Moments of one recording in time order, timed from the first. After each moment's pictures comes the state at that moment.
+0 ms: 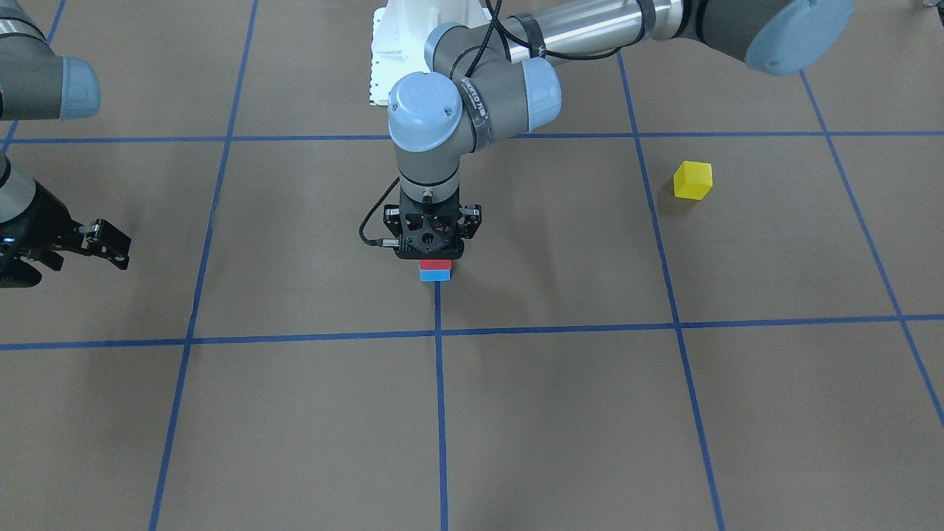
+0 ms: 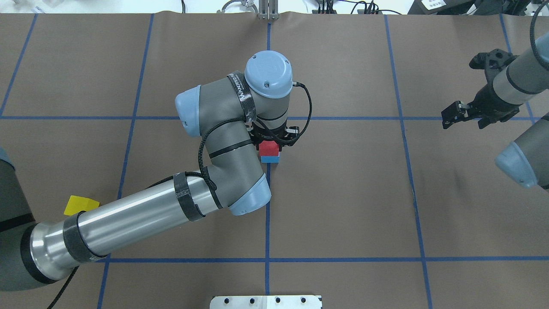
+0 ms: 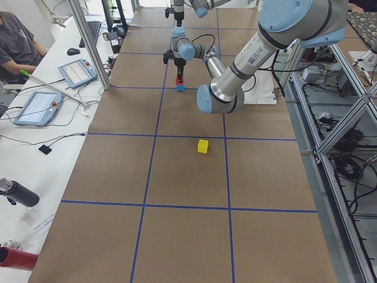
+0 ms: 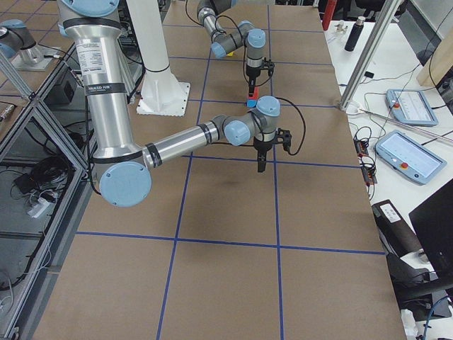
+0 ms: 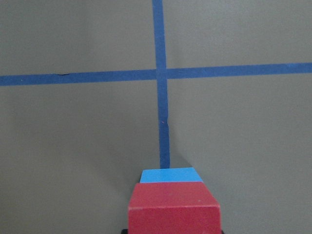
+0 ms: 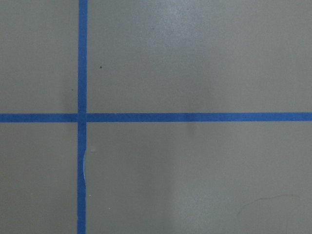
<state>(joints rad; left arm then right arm) -0.55 -2.57 -1.32 -1.54 -1.94 -1.13 1.02 -1.42 1.77 -1.44 2.18 0.73</state>
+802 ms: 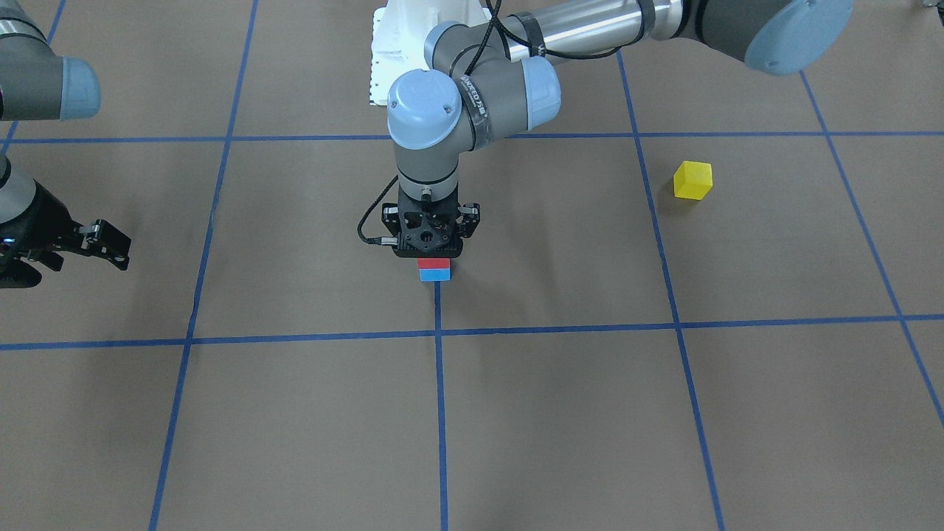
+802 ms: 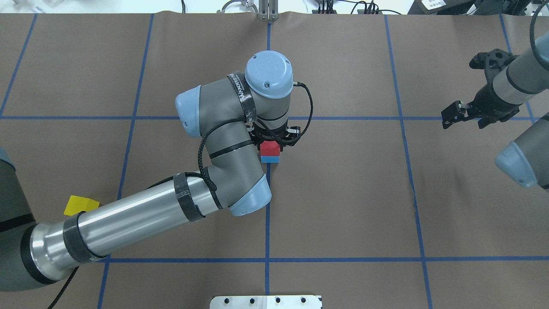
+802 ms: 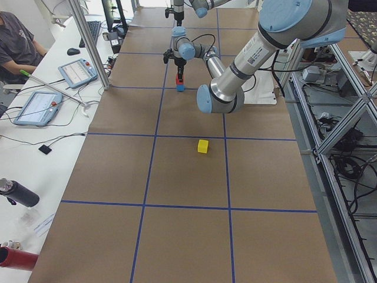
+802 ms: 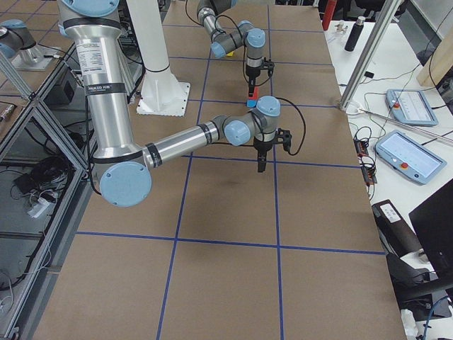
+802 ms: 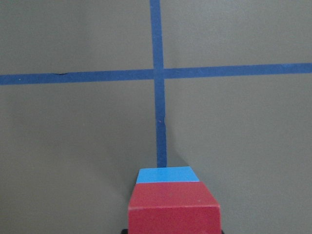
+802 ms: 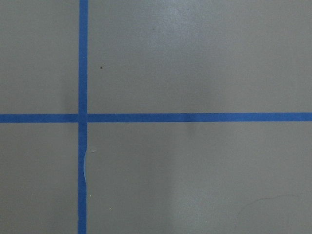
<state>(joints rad) -0.55 -2.57 -1.33 -1.54 -1.94 -1.13 1.02 -1.42 1.77 -1.44 2.18 0.73</state>
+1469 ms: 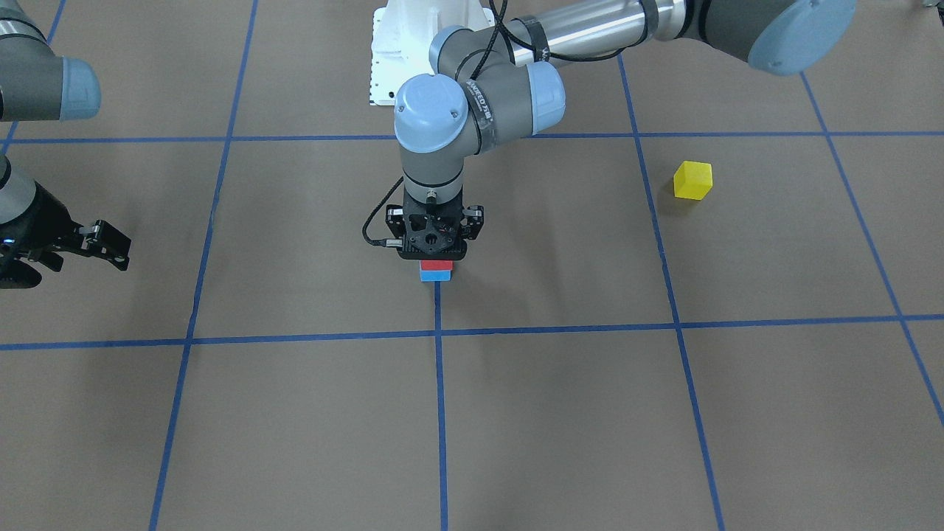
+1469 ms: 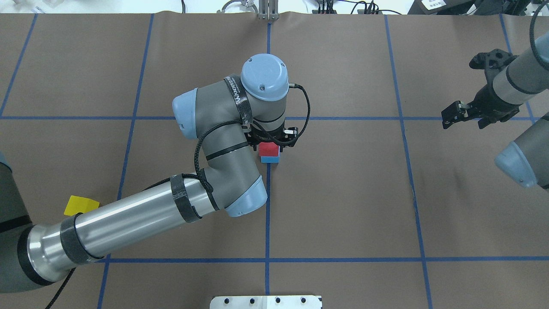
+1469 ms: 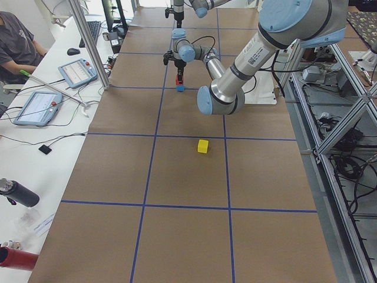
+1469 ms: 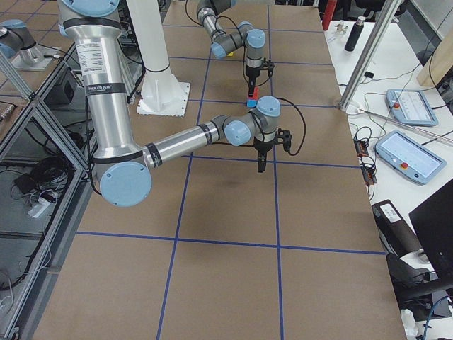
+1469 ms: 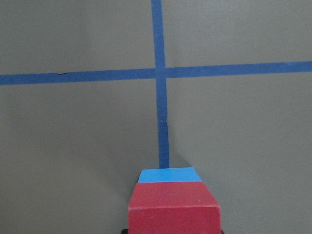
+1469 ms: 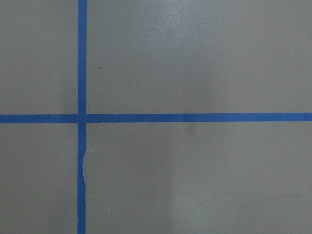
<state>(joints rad) -0.55 -2.56 -1.33 -1.57 -1.94 -1.13 1.02 -1.42 1.77 -1.44 2.18 0.73</state>
